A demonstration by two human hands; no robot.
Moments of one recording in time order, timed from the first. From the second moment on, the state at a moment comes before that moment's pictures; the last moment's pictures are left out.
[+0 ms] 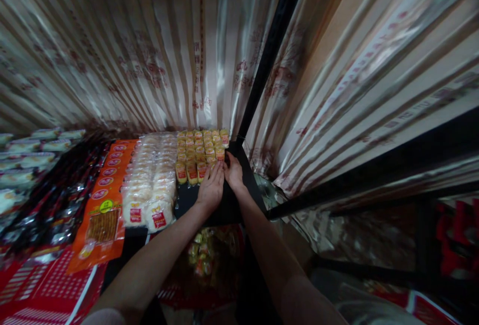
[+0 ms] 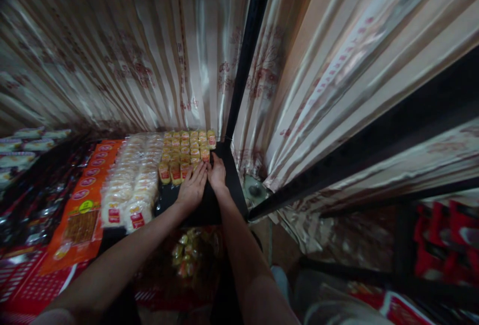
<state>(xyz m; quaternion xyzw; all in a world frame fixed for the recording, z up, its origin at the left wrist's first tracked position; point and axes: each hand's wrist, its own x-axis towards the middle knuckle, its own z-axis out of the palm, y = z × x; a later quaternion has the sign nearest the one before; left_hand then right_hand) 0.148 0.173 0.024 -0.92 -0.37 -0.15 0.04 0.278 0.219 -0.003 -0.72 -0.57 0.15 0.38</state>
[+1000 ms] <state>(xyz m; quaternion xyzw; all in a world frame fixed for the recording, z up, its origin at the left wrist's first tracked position) 0.123 0.123 -0.008 -0.89 -0.42 -0.17 0.06 0.251 0.154 -0.011 -0.68 -0.53 0.17 0.47</state>
